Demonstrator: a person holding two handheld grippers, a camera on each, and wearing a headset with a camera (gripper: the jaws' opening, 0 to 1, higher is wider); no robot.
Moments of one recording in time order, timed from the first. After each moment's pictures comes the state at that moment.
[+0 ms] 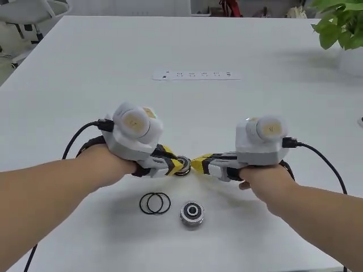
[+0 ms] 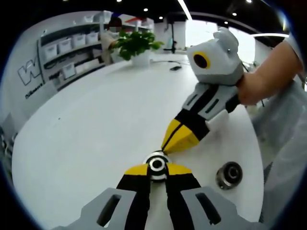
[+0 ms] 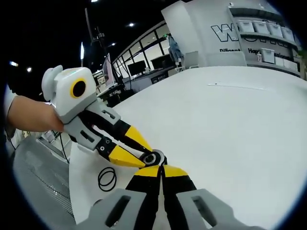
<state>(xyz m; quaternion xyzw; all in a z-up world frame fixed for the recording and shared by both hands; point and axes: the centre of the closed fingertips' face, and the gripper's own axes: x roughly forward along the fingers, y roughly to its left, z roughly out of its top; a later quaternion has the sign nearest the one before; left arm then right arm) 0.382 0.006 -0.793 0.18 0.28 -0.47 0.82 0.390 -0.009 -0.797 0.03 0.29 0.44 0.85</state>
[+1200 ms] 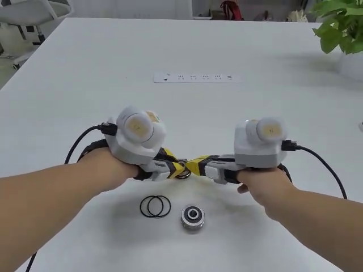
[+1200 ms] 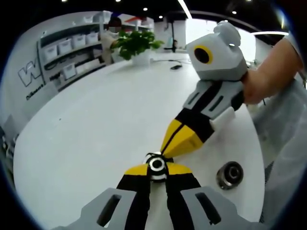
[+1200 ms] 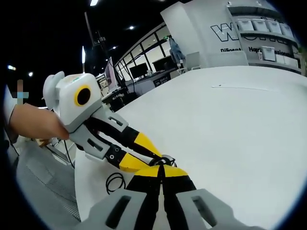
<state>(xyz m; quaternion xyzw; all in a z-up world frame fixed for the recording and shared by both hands) 0.384 0.006 -0.795 0.19 0.28 -0.46 0.82 0.383 0.002 -0.786 0.05 0.29 0.46 0.84</state>
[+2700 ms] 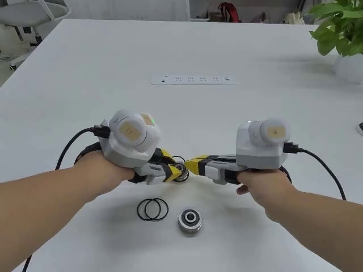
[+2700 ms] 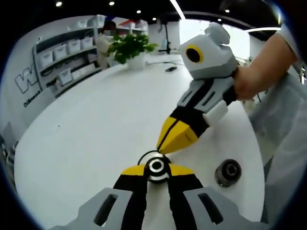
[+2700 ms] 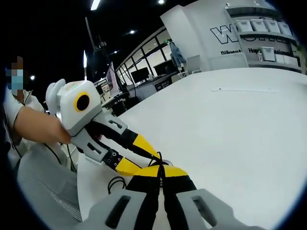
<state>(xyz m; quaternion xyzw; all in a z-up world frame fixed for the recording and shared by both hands) 0.383 0.006 -0.786 0.20 0.26 -0.48 0.81 0.390 -0.002 -0.777 0.07 0.27 0.46 0.84</state>
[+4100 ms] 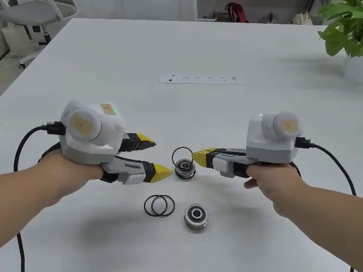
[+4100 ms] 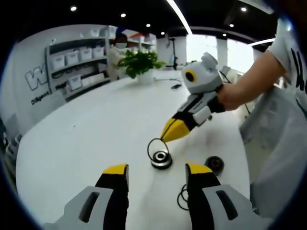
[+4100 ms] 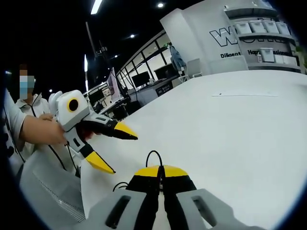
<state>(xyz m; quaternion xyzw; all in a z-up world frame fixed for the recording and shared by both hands) 0.358 0.049 -0.745 0.15 0.22 -0.47 0.84 0.387 0.001 -0.762 0.08 0.26 0.46 0.84</state>
